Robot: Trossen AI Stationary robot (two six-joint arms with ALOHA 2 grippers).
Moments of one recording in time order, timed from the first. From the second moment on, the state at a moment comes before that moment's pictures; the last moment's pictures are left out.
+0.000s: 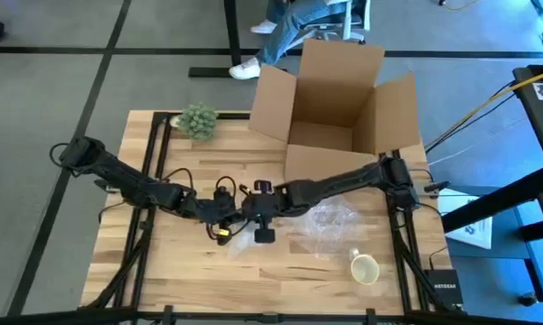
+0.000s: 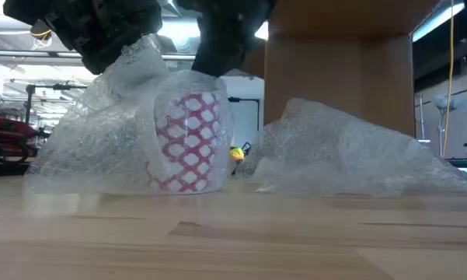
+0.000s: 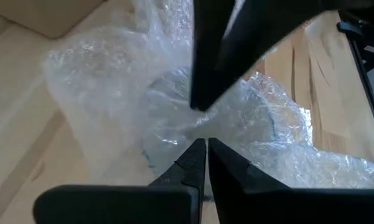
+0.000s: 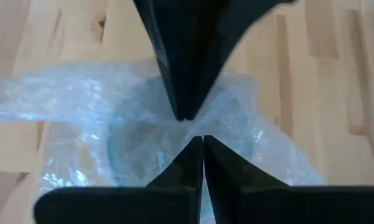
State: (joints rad) left arm -0.35 1.34 0.64 0.04 -0.32 -0.50; right arm 0.20 2.07 1.74 -0.62 0.13 0.07
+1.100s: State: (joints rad) left arm -0.34 1.34 0.65 0.01 -0.30 -0.51; right arm 0.18 2.30 1.91 -0.72 0.01 0.08
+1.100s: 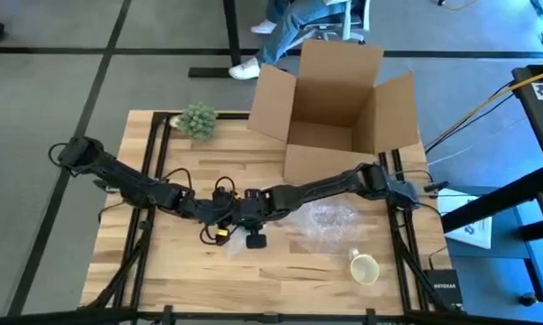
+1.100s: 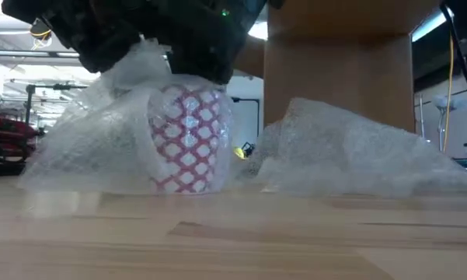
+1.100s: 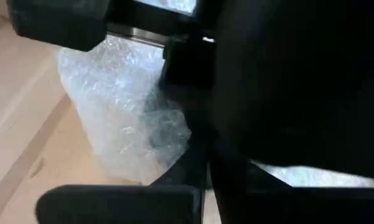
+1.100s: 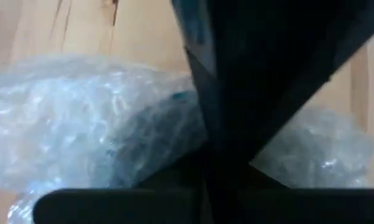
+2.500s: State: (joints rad) left arm -0.35 1.32 0.60 0.12 -0.32 -0.34; right arm 0.18 2.28 1.90 -0.65 0.01 0.09
